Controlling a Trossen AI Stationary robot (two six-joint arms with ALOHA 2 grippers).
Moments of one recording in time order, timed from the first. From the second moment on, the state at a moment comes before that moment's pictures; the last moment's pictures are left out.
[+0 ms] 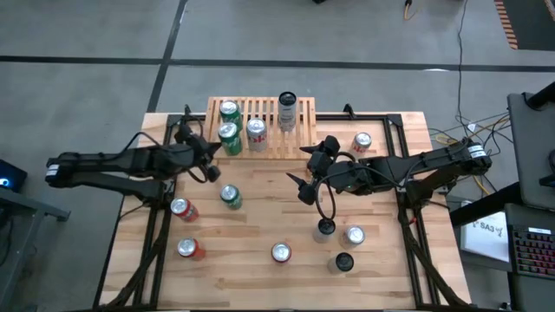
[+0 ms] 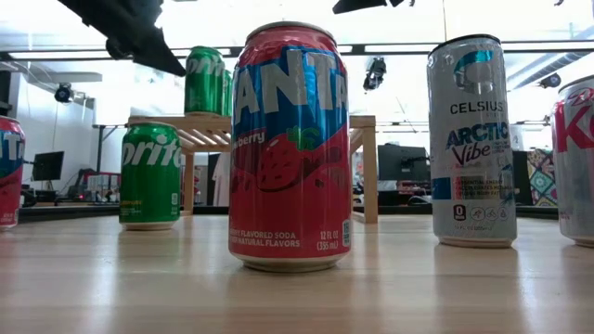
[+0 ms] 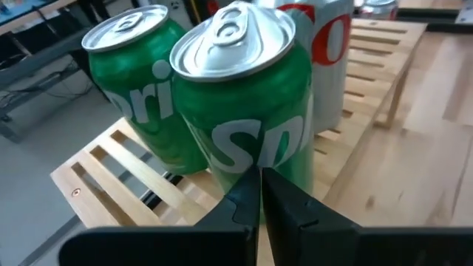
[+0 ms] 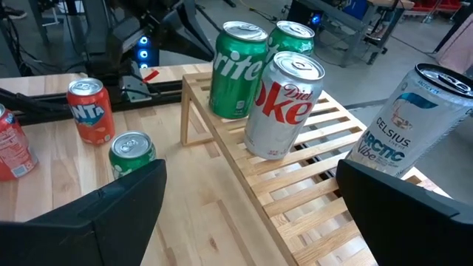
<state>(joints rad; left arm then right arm) 0.03 0.80 0.76 -0.51 -0.67 -0.14 0.20 1.42 1.31 -0.33 0.65 0.13</state>
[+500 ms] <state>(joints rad) 0.03 0.81 0.76 -0.51 -0.72 -0.14 0.20 1.42 1.30 -0.34 0.65 0.16</state>
